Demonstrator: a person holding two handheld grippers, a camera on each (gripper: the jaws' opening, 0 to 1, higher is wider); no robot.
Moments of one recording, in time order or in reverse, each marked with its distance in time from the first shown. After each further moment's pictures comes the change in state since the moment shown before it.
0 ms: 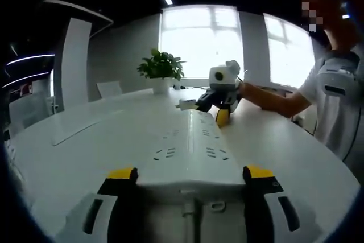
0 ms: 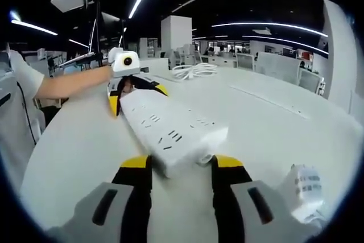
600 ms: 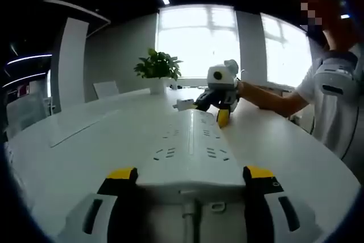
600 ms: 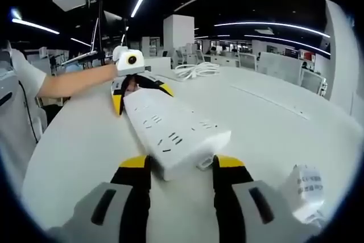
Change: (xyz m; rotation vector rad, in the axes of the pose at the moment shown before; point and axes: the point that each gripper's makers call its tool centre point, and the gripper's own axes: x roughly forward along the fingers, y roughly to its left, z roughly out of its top) left arm -0.002 0.014 -0.002 0.008 0.004 -0.026; right arm 0.000 0.003 0.001 -0.008 0.006 0.015
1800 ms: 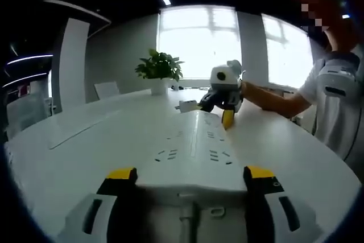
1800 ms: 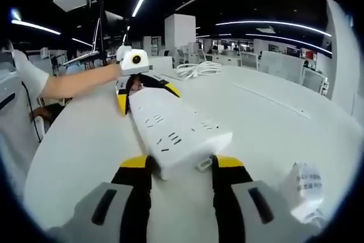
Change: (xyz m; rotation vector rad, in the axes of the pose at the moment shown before) left arm 0.009 0.000 0.005 -0.002 -0.007 0.008; right arm -0.005 0.001 -0.001 0.004 0.007 0.017
